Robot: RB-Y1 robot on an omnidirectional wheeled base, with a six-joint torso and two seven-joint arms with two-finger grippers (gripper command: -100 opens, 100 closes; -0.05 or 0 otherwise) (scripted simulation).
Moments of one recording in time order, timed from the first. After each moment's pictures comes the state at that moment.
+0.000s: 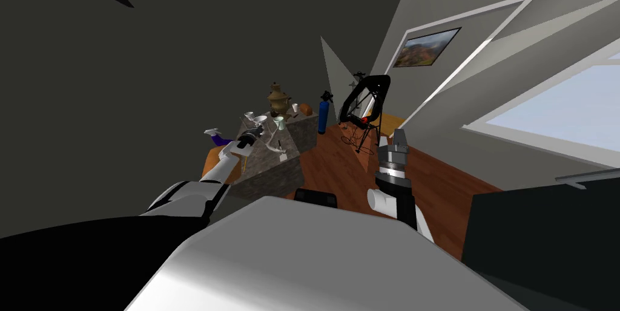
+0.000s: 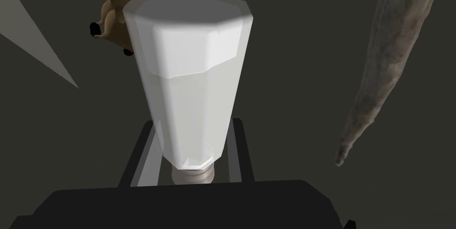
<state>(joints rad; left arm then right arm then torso) -0.23 0.79 0.08 -1.06 -0.04 -0.12 -0.72 0.47 -0.01 -0.03 -2.24 0.06 -0.40 0.11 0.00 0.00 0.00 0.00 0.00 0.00</state>
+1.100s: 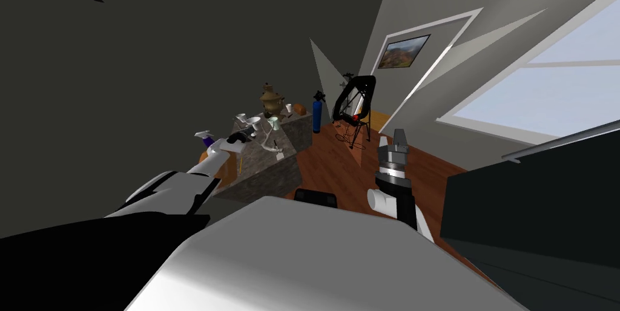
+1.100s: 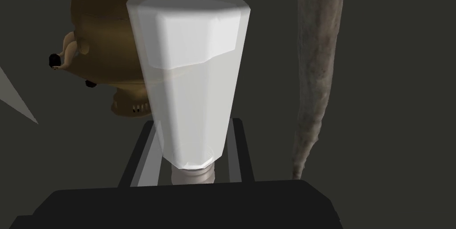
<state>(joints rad) -0.31 0.94 -0.05 -0.89 0.27 -0.01 -0.79 0.47 -0.01 -0.03 -2.24 0.06 -0.40 0.11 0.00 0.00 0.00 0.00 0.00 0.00</state>
